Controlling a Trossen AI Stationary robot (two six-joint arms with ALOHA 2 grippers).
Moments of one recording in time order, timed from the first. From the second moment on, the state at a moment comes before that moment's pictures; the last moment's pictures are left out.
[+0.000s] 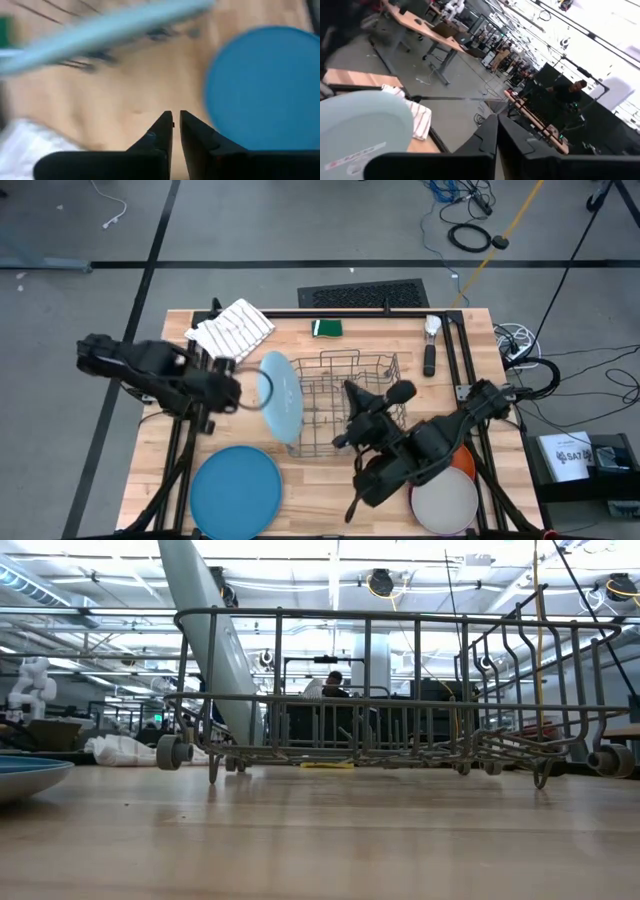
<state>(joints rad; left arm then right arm) -0.32 1.19 1.45 -1.47 -0.05 -0.05 0.57 2.00 2.35 -1.31 1.55 0.38</state>
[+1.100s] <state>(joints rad) -0.71 1.33 0.99 -1.18 0.28 -0.44 0.55 1.79 2.35 -1.37 1.49 0.28</state>
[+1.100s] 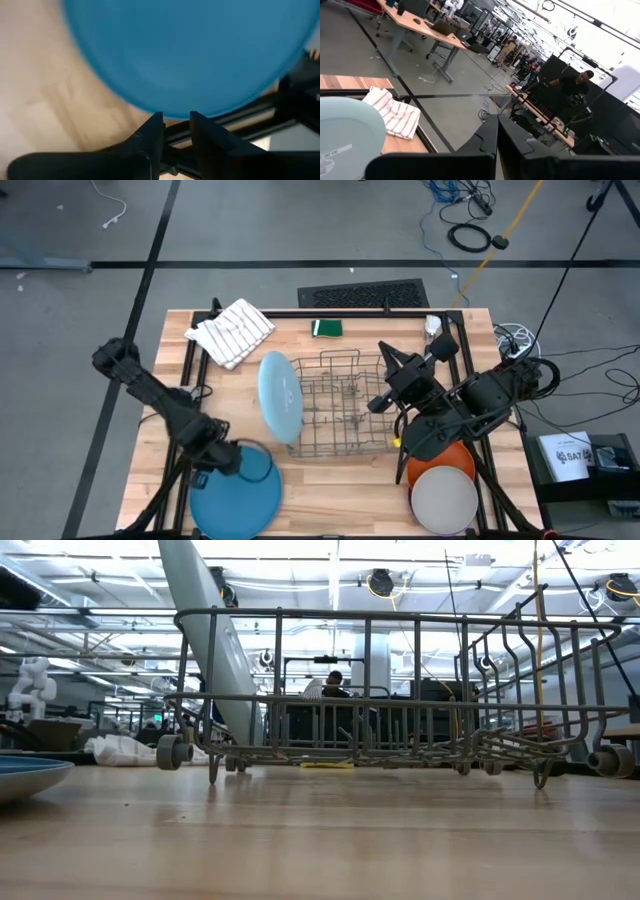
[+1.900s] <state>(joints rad) -0.87 1.43 0.89 -0.76 0.23 -0.70 0.56 1.81 2.35 -1.42 1.46 0.41</state>
